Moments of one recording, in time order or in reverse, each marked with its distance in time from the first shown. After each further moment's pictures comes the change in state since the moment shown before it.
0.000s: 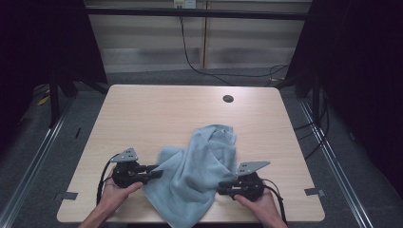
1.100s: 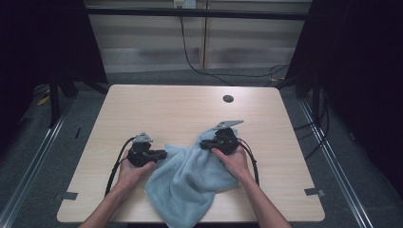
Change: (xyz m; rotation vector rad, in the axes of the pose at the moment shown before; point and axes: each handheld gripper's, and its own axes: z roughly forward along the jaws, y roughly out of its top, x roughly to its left) left arm 0.047 0.019 0.060 0.117 0.182 -0.004; right arm -0.076 0.093 0.075 -0.053 -0.143 0.046
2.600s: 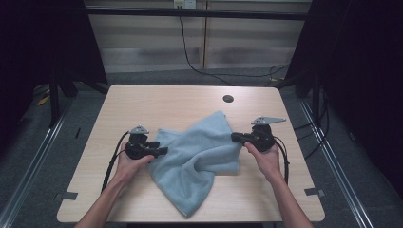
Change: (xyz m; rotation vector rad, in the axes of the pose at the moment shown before) left arm 0.019 0.013 0.001 -0.024 -0.012 -0.053; right arm -0.041 -0.019 -0.090 -0.115 -0.093 0.089
